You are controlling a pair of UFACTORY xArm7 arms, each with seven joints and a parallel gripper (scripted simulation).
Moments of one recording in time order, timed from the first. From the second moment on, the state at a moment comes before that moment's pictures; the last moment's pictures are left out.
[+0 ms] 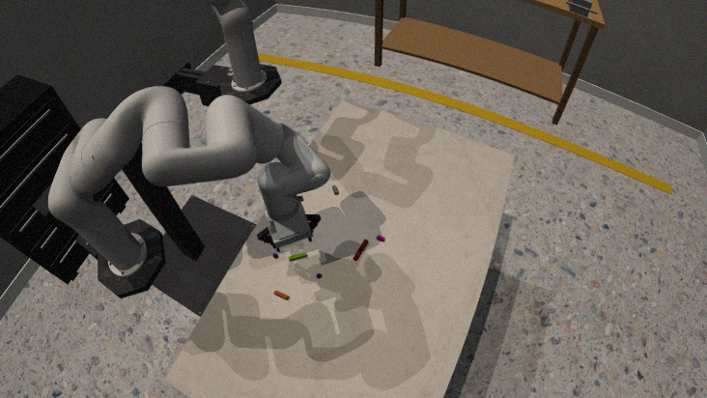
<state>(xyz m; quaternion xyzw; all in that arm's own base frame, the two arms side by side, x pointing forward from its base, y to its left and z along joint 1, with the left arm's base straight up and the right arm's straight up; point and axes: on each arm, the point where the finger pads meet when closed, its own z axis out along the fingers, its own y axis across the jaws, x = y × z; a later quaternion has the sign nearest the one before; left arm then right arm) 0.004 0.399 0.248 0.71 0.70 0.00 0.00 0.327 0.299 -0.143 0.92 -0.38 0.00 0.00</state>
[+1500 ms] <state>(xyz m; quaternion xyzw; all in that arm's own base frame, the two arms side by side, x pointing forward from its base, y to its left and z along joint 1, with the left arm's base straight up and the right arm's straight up) 0.004 0.399 0.248 0.71 0.70 0.00 0.00 0.326 0.281 -0.144 0.85 -0.53 -0.01 0.00</state>
